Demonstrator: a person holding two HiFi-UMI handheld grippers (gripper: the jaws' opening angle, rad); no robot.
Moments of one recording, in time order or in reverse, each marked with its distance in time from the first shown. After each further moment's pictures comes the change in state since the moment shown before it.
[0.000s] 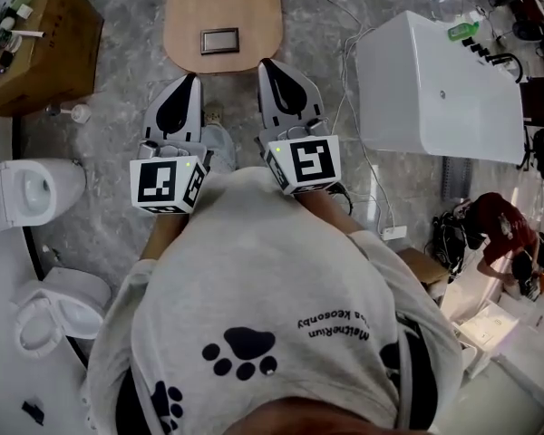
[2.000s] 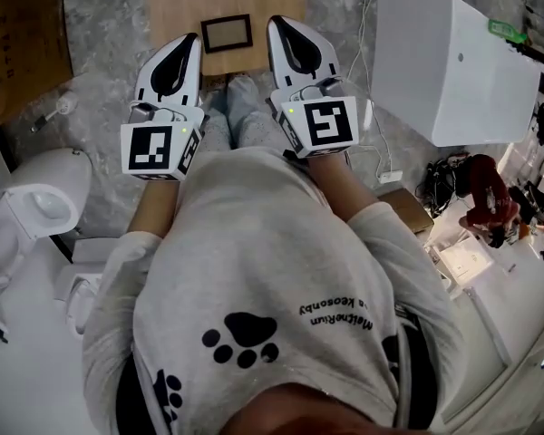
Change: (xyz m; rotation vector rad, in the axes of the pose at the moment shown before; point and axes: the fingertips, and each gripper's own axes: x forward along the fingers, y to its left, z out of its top) left arm 0.279 0.183 -0.084 -0.109 0.301 -0.140; right arm 0.299 -0.121 -0.114 0.082 0.324 -0.045
